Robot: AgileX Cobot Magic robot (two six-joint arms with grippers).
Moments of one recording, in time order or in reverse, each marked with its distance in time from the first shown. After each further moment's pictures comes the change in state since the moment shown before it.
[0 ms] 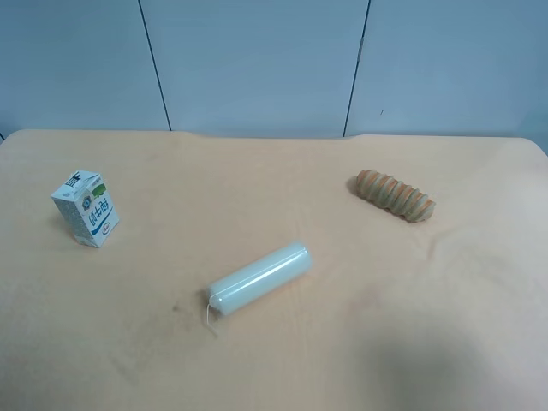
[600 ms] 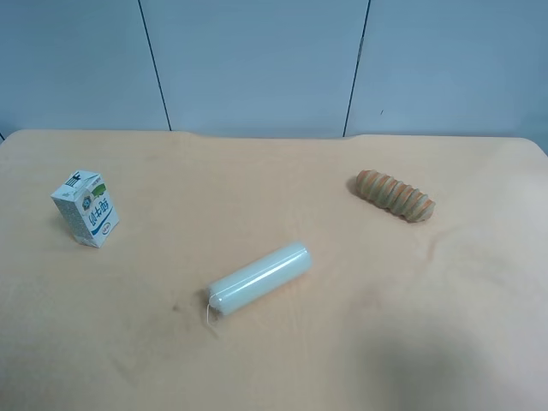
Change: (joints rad) left arm 0.000 0.000 0.017 -0.001 -0.030 0.013; right arm 0.000 0.000 0.000 0.000 0.000 0.000
